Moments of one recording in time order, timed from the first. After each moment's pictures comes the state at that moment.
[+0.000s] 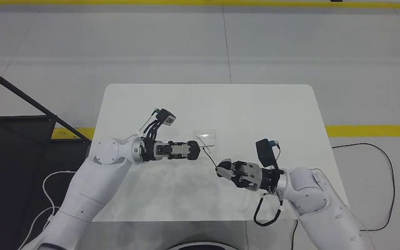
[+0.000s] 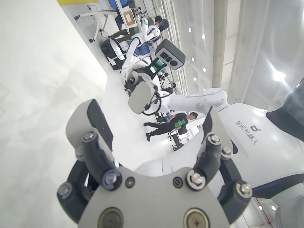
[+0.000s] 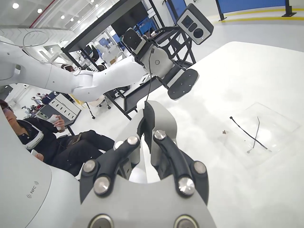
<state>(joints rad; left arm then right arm) 0.95 -1.09 -1.11 -1.36 -0.66 -0.50 -1.28 -1.23 -1.05 1.17 -1.74 -0.24 -0.85 0.60</state>
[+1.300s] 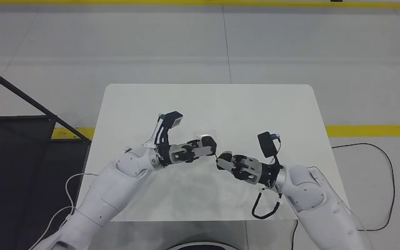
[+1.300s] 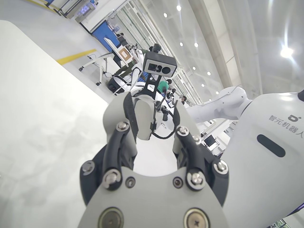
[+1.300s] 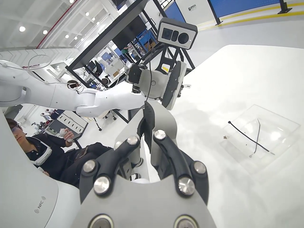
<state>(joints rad) 0.94 -1.14 -0.94 -1.32 -0.49 -0.94 -0.88 -1.19 -1.05 1.14 -1.69 -0.15 -0.80 0.57</state>
